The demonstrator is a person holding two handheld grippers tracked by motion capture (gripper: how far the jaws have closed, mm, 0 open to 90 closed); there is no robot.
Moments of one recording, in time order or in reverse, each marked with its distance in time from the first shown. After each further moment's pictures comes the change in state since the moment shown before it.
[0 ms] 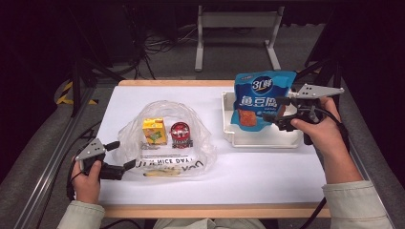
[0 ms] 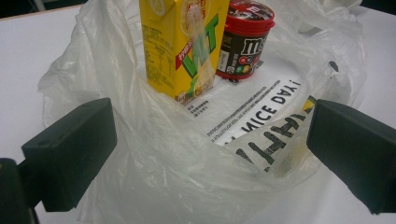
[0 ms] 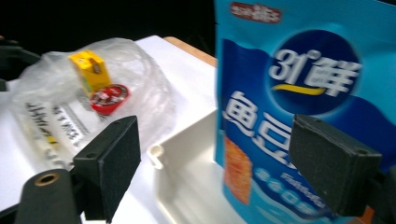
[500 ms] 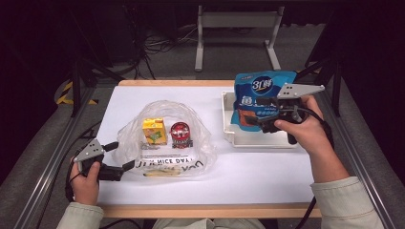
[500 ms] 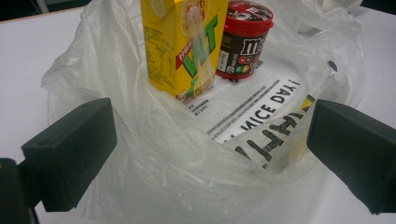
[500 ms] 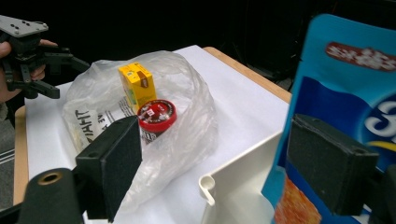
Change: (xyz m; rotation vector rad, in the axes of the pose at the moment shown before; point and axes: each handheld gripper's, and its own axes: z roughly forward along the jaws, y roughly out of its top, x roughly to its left) left arm -0.002 -0.001 -0.006 -0.005 0.010 0.005; right arm 0.035 0.024 0.026 -0.015 0.117 -0.051
